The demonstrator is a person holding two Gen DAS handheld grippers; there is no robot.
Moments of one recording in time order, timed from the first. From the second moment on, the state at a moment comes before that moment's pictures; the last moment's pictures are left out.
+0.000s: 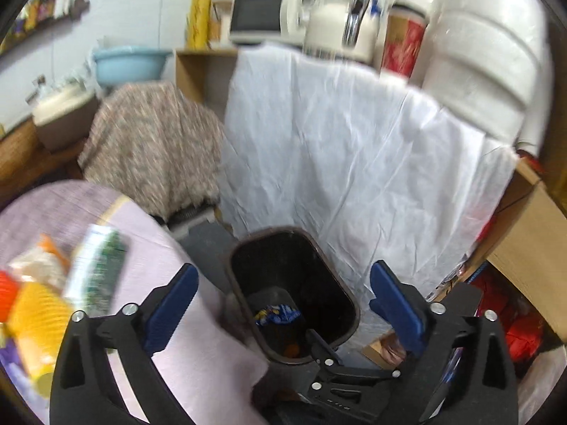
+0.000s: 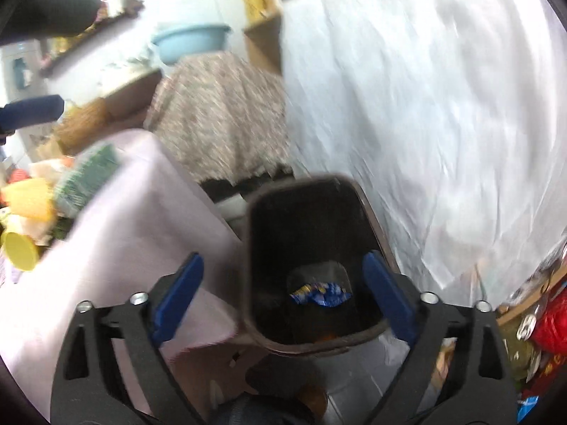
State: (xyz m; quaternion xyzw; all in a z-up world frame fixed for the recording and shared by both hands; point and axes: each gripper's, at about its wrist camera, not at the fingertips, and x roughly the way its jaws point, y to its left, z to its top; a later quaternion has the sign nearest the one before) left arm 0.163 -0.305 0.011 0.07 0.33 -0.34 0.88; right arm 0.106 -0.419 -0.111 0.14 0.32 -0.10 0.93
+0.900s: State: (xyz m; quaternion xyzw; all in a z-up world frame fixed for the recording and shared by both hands) left arm 0.101 -0.001 -0.001 0.01 0.29 -0.08 0.95; right arm 0.092 -0.204 -0.033 0.01 0.29 0.16 0.94
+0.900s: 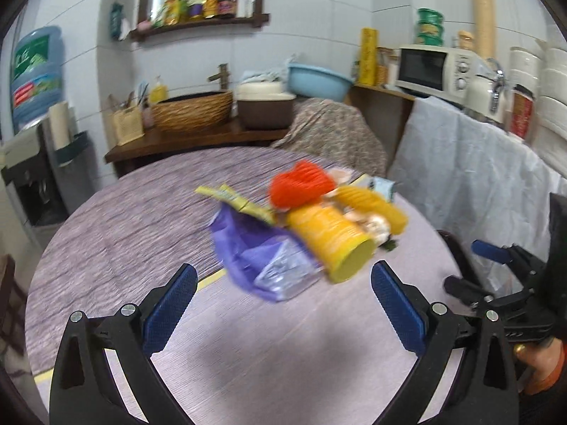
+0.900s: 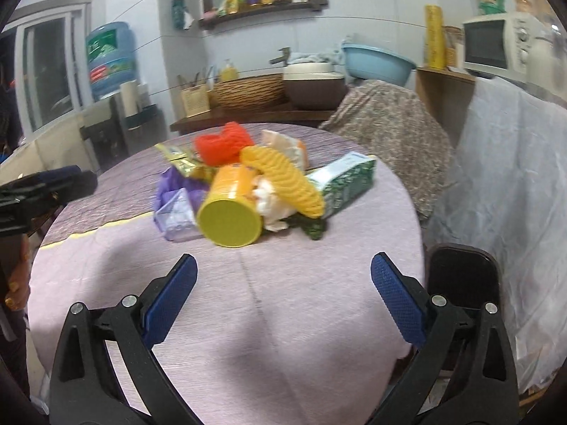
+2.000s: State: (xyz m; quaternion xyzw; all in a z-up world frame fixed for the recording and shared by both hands) left arm 0.159 0.012 -0.024 0.00 0.36 -0.10 0.93; right arm 0.174 -0.179 -0.027 -0.05 0.28 0.15 0.95
